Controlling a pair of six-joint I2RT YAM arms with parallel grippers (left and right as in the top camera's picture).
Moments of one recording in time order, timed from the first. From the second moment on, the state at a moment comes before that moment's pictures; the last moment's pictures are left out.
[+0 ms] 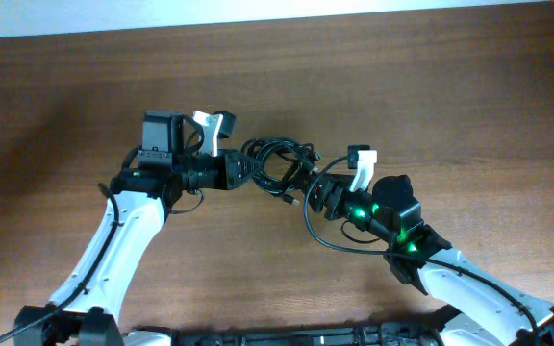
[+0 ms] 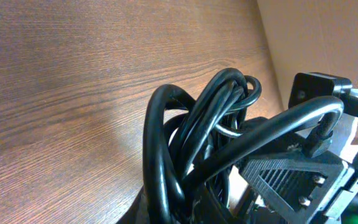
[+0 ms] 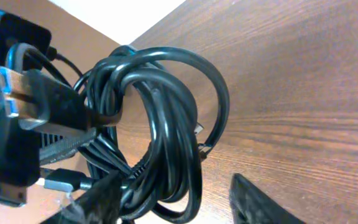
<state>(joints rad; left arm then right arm) -0.17 1.45 0.94 -0.40 0.84 -0.25 0.48 1.24 0.35 0.56 -0.34 0.81</state>
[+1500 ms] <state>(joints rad) -0.10 1.43 0.97 -0.58 0.74 0.04 0.30 1.24 0.35 0.72 -0.75 0.58</state>
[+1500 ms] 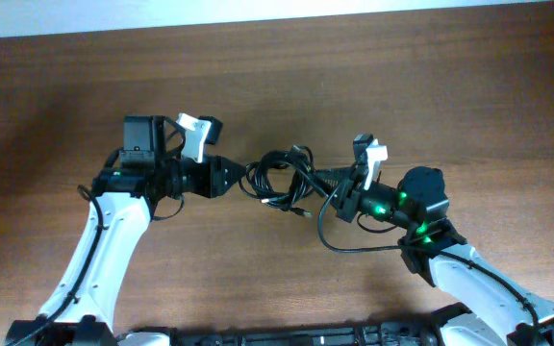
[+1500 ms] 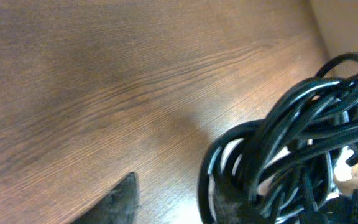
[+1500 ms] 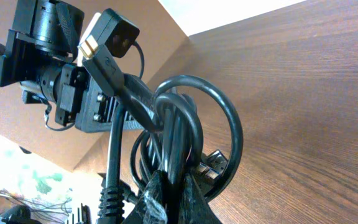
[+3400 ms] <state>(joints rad) -0.07 1.43 0.97 -0.56 0.63 -0.08 0.66 1.32 0.34 0.70 -0.41 0.84</state>
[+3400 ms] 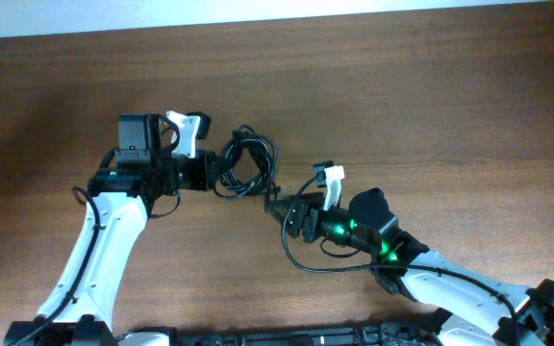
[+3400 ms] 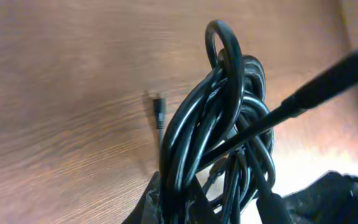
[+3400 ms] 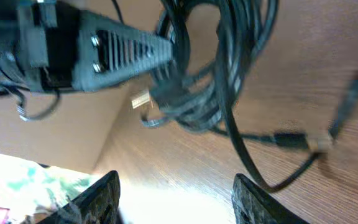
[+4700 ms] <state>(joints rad) -0.35 1.37 0.97 -0.47 0.28 -0.14 0.66 1.33 0.34 0.75 -0.26 1.25</state>
